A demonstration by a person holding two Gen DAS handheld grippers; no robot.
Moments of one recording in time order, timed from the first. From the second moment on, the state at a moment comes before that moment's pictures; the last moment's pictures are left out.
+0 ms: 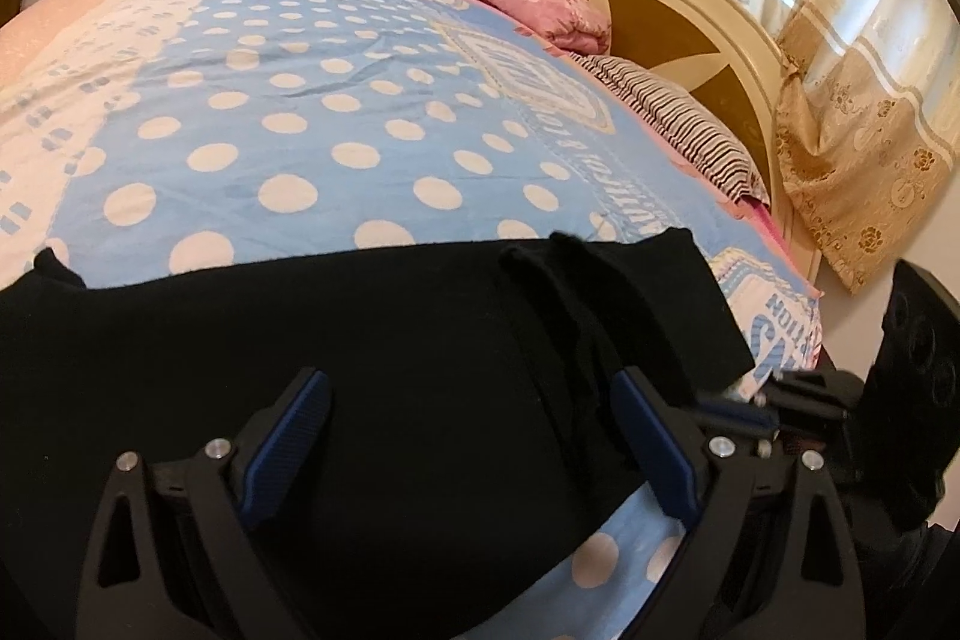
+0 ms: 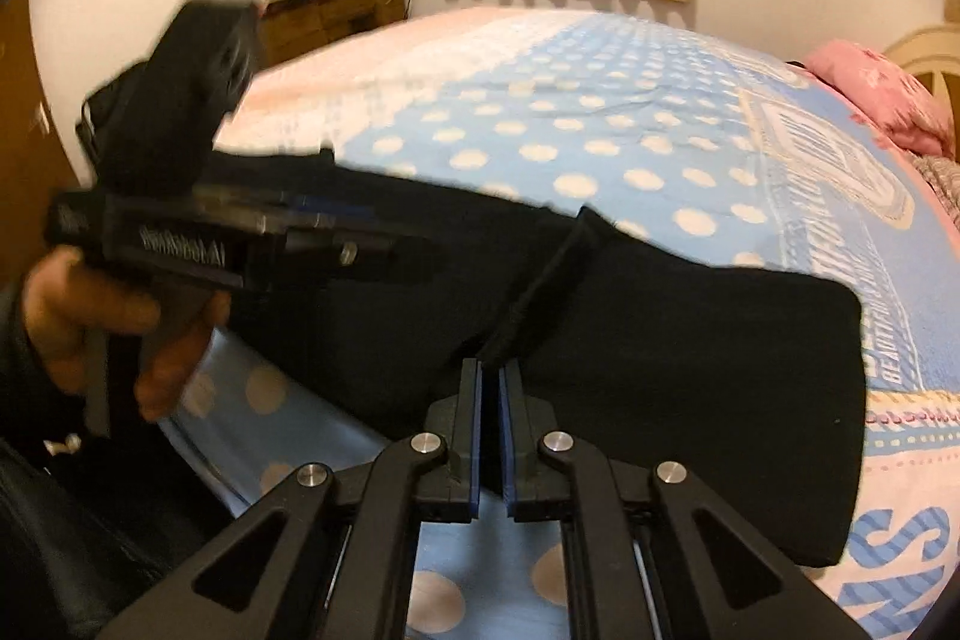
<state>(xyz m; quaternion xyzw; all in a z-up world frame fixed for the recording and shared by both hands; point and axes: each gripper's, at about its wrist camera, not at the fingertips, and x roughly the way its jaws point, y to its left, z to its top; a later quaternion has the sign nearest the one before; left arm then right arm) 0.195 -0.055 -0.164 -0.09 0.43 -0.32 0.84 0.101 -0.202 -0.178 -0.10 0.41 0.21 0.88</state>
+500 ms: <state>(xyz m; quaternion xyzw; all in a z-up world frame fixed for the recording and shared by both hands) 0.196 -0.119 -0.163 -0.06 0.45 -0.37 0.81 0.068 -0.322 -0.145 0.04 0.32 0.17 0.93</state>
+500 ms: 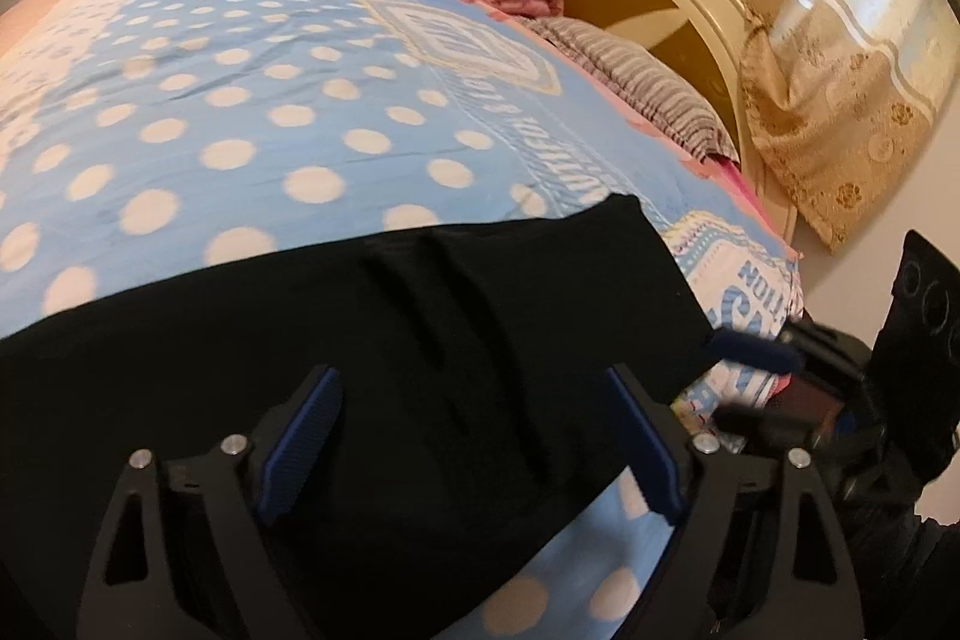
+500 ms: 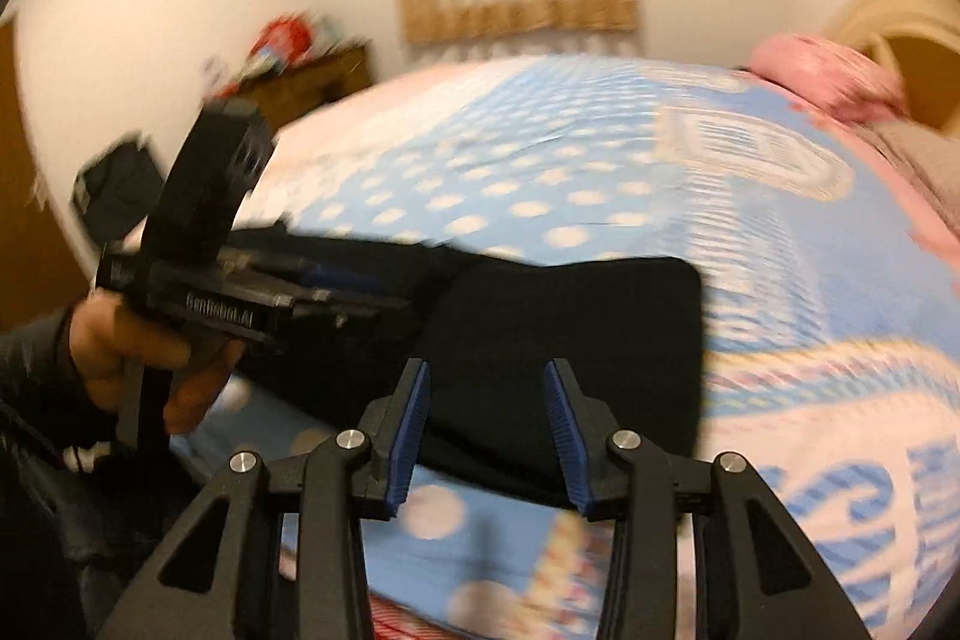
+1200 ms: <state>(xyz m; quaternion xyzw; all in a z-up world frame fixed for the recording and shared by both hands) 0.194 -0.074 -0.124 -0.07 0.43 -0.33 0.84 0.060 -0.355 -0.145 0.09 0.27 0.11 0.95</state>
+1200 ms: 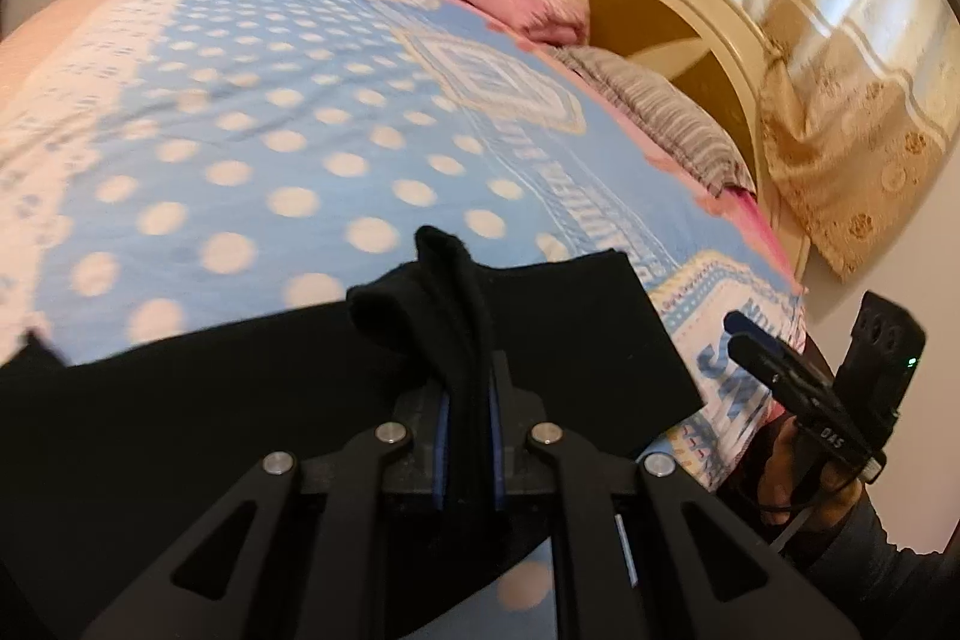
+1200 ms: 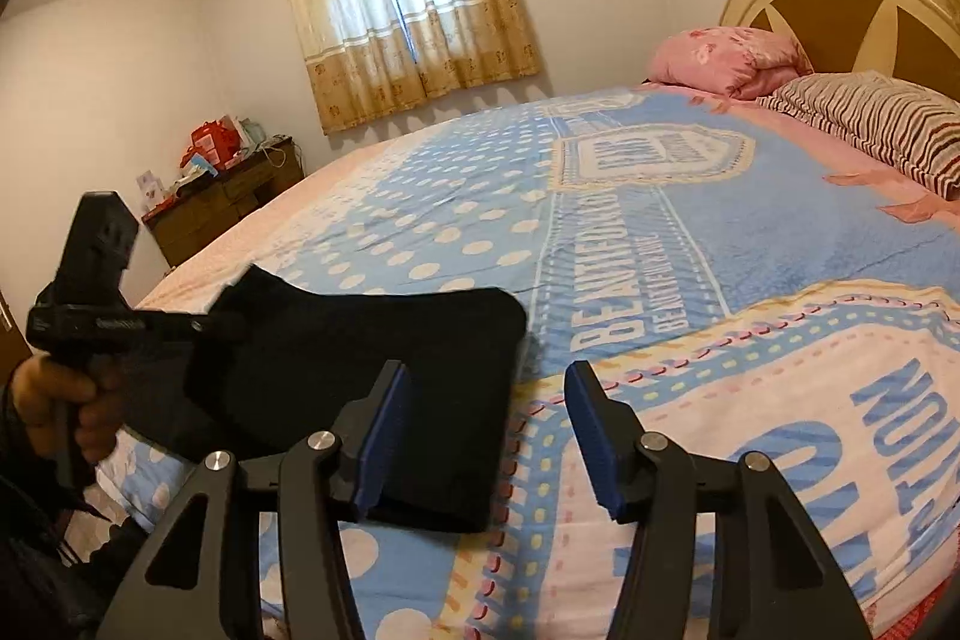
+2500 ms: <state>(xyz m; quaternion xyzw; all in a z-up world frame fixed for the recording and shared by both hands) 0.180 -0.006 -0.170 -0.01 0.43 -0.19 0.88 0.115 -0.253 -0.162 -0.03 0.40 0.22 0.89</state>
